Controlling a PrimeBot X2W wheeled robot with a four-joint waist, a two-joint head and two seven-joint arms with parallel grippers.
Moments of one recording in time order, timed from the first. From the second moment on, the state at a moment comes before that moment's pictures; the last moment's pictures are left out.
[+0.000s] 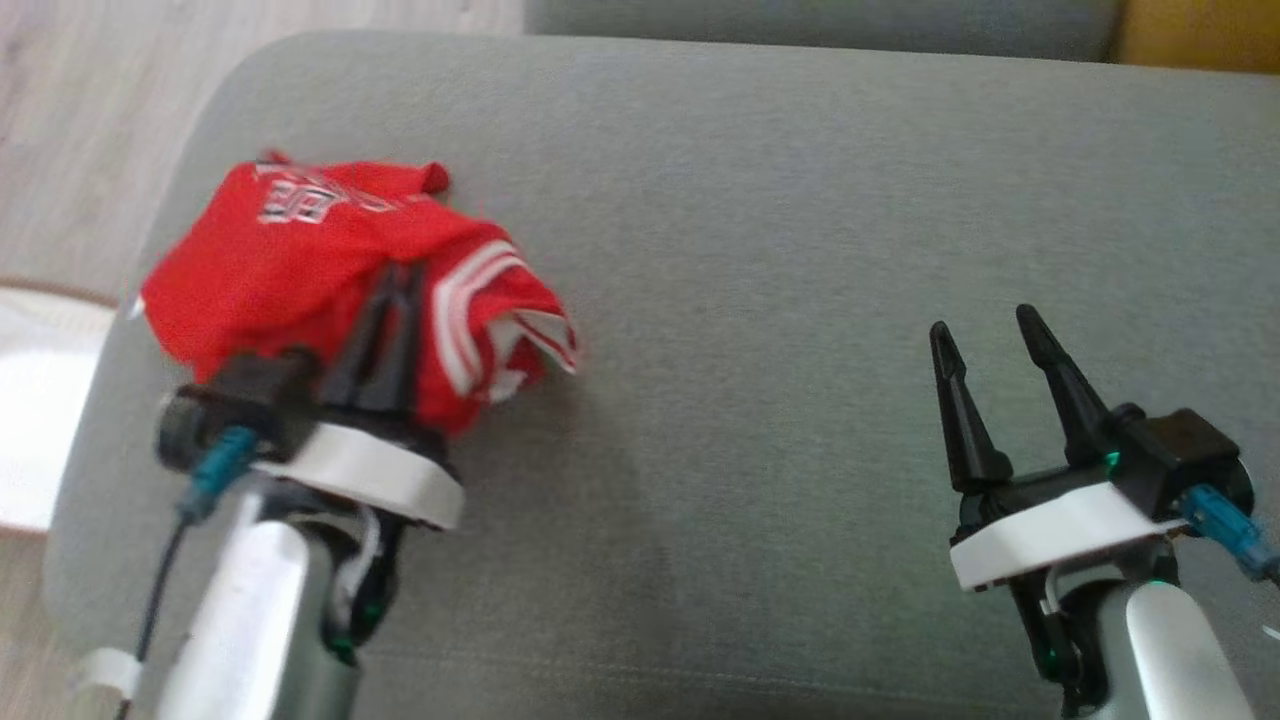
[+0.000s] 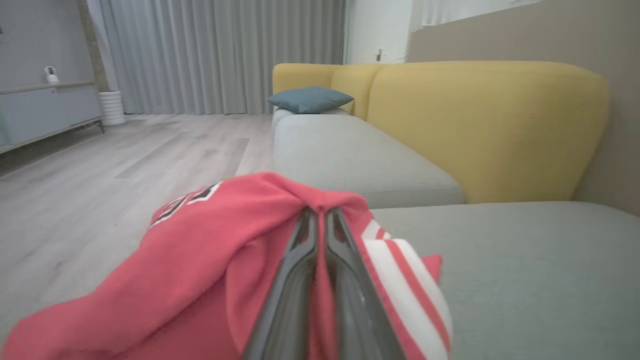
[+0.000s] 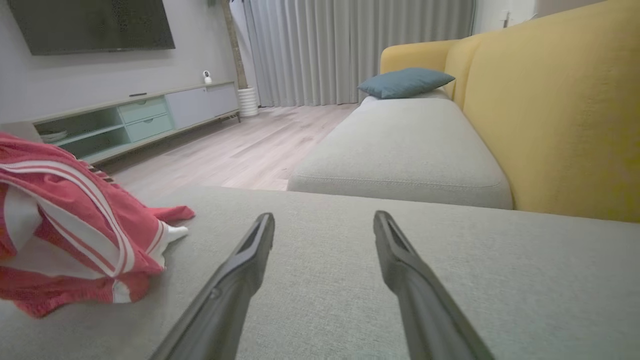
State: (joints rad) left arm -0.23 0.15 -0.25 0.05 -0.22 -0.02 -0.11; right arm -0.04 -0.05 0.10 -0.07 0.13 0.12 0.03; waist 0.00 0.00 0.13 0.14
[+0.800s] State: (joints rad) left arm -0.61 0.05 -0.60 0.18 -0.22 -0.08 -0.09; right arm -0.11 -0.05 0.07 -0.08 0.21 0.12 -0.06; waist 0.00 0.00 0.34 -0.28
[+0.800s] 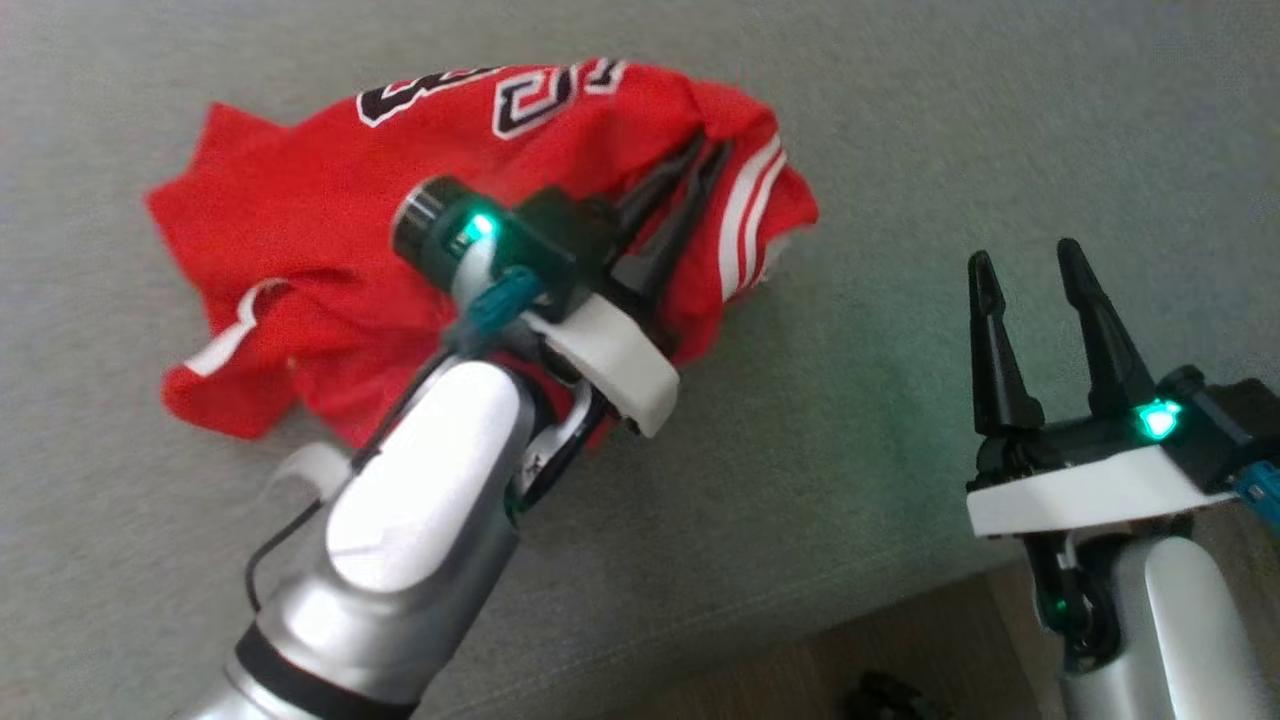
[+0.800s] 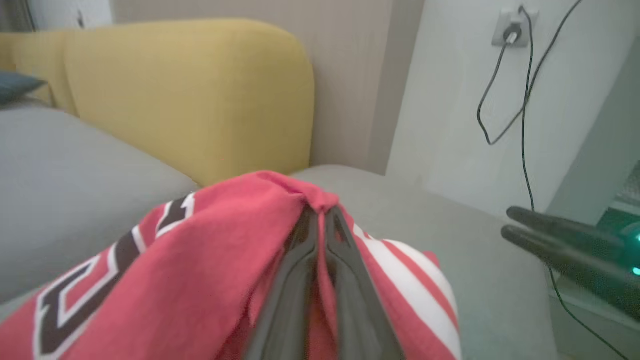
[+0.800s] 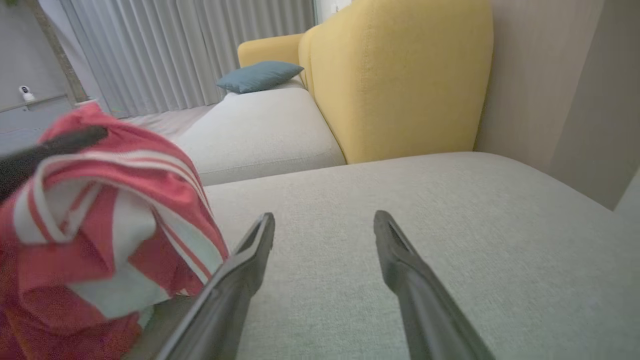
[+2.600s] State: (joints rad) left arm -0.09 0.29 -0.38 0.04 -0.36 0.20 -0.20; right arm 0.03 -0.05 0.02 -0.09 0.13 0.12 0.05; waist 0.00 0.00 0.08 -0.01
